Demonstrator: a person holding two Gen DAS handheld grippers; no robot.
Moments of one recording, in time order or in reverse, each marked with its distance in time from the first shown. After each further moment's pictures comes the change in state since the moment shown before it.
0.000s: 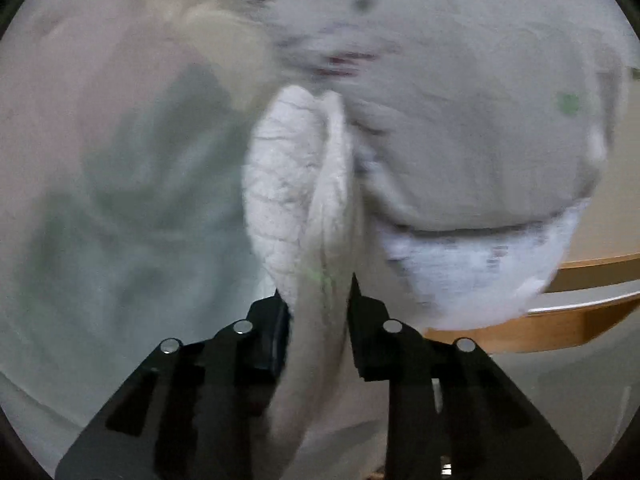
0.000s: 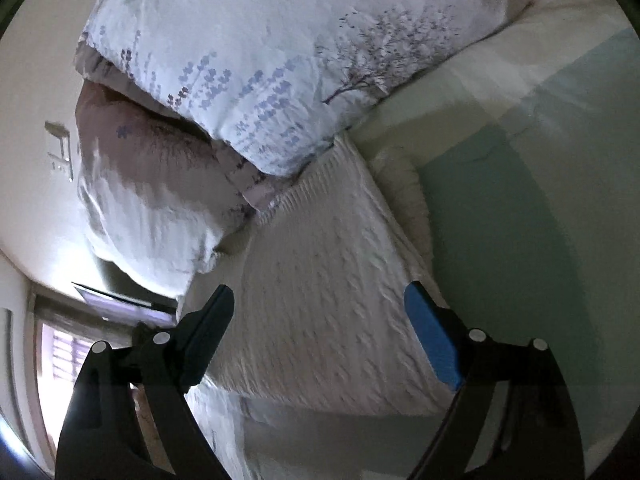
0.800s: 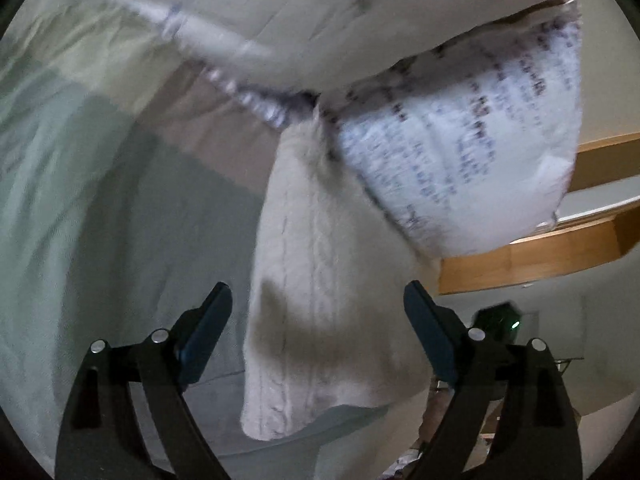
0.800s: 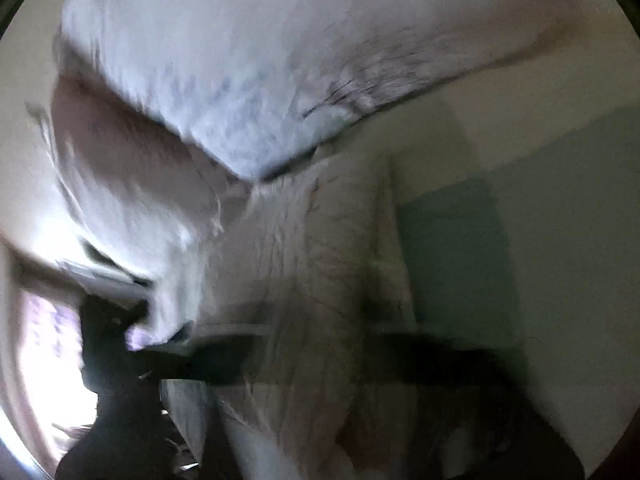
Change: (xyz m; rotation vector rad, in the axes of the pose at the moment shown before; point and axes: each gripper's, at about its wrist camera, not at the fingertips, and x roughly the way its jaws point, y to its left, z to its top) left arm 0.108 -0.093 -0.090 0.248 0.149 0.135; right arm 0.021 0.006 0.047 -0.178 0.058 -0.191
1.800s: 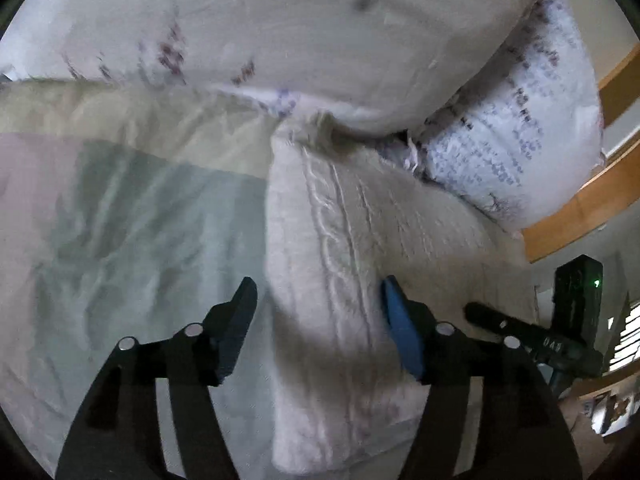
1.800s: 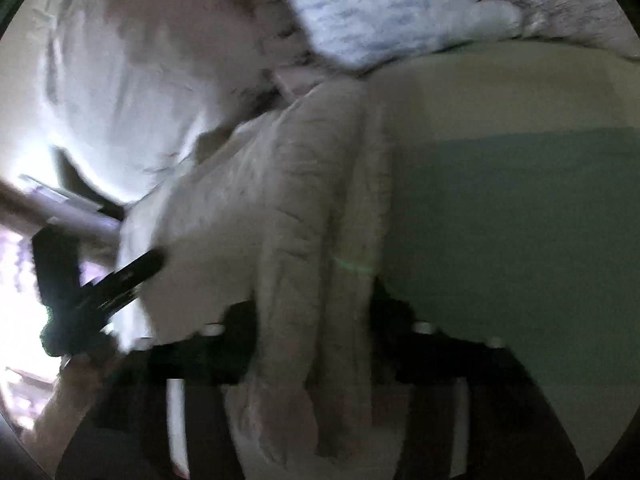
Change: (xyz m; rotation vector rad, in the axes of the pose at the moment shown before) left arm -0.052 0.040 0.012 0.318 -0.127 0.285; right arm 0.049 0.101 -0.076 -0.109 0.067 -0.030
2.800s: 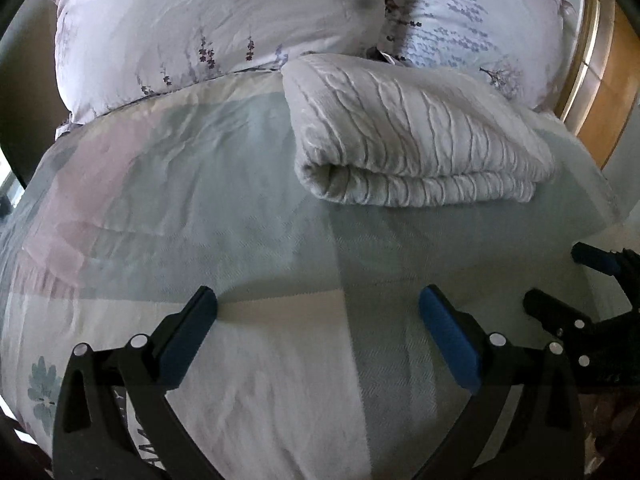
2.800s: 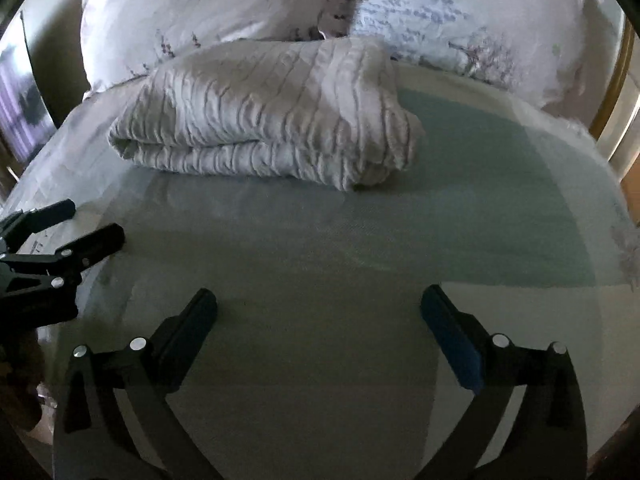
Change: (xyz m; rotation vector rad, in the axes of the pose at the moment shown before) left arm -0.049 -0.004 -0.167 0.329 -0.094 0.325; right arm -0.004 0.046 -0.167 -0.332 -0.164 -0.375
